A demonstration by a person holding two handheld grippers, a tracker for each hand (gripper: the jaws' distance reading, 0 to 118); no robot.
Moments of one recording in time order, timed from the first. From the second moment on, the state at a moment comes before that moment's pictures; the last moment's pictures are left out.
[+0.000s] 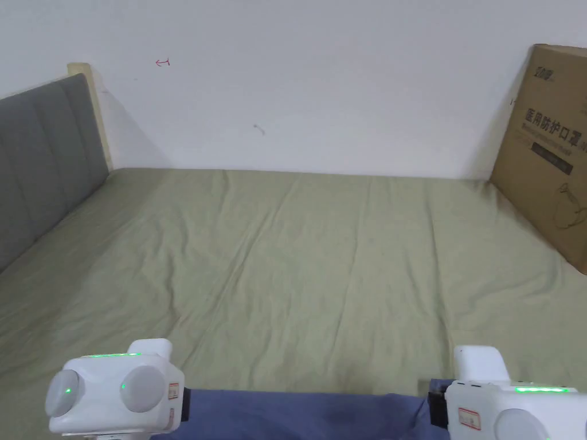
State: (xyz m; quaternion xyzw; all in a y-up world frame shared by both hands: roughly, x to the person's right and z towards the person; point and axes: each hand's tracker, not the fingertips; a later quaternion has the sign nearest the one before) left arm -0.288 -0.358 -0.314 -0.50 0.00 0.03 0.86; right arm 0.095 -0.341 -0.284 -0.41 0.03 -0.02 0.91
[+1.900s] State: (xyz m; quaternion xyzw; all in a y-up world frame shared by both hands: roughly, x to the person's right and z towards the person) left arm -0.089 -0.390 -0.344 -0.57 -0.28 0.14 0.76; right arm 0.148 -0.367 -0.270 -0.46 -0.02 -0.09 0.88
